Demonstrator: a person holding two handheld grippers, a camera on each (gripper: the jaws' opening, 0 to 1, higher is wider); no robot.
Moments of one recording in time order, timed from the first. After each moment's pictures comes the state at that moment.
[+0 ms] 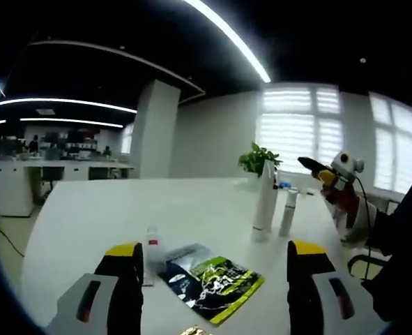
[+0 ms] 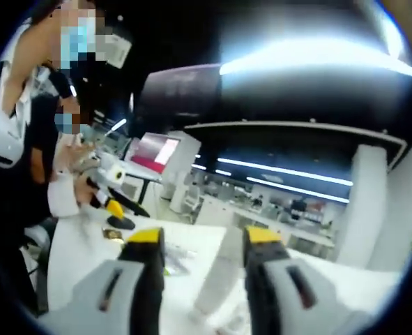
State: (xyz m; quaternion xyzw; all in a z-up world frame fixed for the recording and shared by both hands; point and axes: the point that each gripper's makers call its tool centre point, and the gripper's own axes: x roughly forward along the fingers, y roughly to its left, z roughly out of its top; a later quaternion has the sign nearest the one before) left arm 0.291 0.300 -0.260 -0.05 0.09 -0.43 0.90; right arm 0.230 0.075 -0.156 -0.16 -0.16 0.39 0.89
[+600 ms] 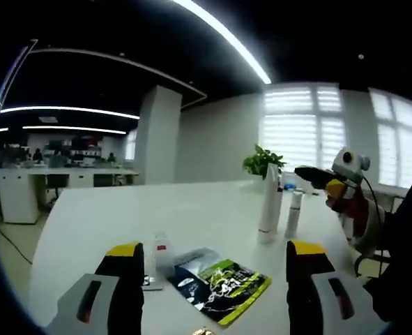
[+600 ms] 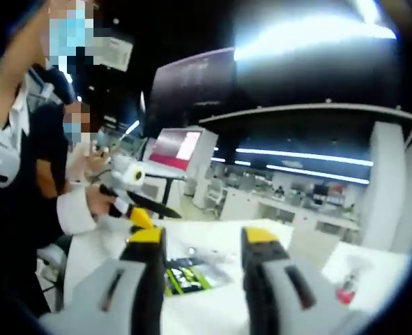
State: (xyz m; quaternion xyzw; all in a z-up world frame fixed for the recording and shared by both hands) left arm 0.296 0.309 -0.252 -0.04 0.07 -0.41 0.91; right arm 0.241 0.156 -0.185 -0.13 -0.10 0.44 0.88
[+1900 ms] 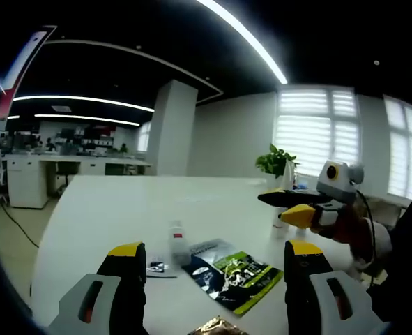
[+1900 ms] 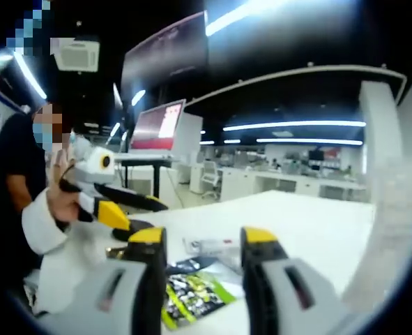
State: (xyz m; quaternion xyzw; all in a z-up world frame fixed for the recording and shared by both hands) left arm 0.304 0.328 -0.271 -0.06 0.11 -0.37 0.92; right arm 0.315 0.225 -0.241 -0.05 -0.01 0.42 0.91
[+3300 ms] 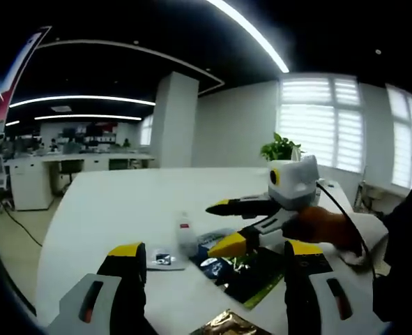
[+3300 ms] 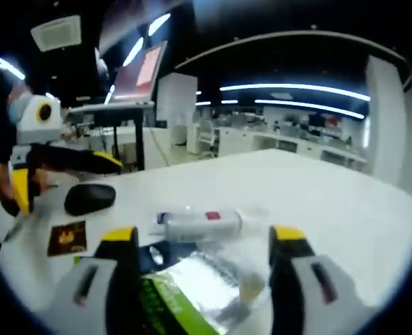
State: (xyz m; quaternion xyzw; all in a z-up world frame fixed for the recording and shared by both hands) left arm 0.310 0.331 -0.284 -0.04 0.13 -0.37 0.92; right arm 0.404 0.265 -0.320 -0.11 0.10 0.41 0.90
